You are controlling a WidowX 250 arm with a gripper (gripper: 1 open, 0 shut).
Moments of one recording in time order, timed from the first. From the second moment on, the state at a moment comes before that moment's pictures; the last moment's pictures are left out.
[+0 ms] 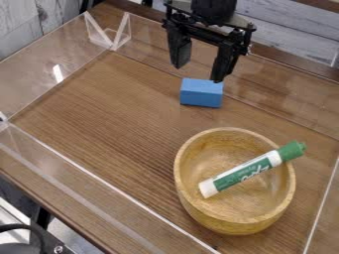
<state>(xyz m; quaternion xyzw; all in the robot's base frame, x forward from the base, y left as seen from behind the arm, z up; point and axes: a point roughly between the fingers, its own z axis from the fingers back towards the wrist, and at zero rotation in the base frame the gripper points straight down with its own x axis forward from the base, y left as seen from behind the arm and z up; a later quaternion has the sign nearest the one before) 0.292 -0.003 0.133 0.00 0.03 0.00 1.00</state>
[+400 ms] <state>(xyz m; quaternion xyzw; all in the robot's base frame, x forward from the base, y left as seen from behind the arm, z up) 0.272 -0.028 0.102 0.00 0.08 -0.09 0.99</state>
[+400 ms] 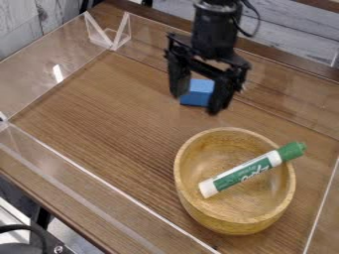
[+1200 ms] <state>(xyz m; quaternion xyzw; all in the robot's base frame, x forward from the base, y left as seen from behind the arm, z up) 0.243 -0.080 0.100 0.00 0.06 -0.25 0.97</state>
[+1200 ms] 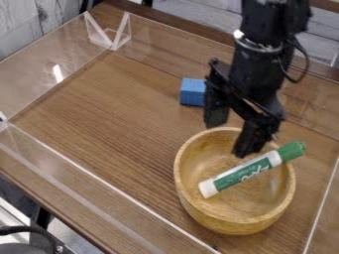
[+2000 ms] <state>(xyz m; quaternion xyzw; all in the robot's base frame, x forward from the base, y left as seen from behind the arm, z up) 0.237 -0.103 0.075 0.01 0.01 -0.30 0.95</state>
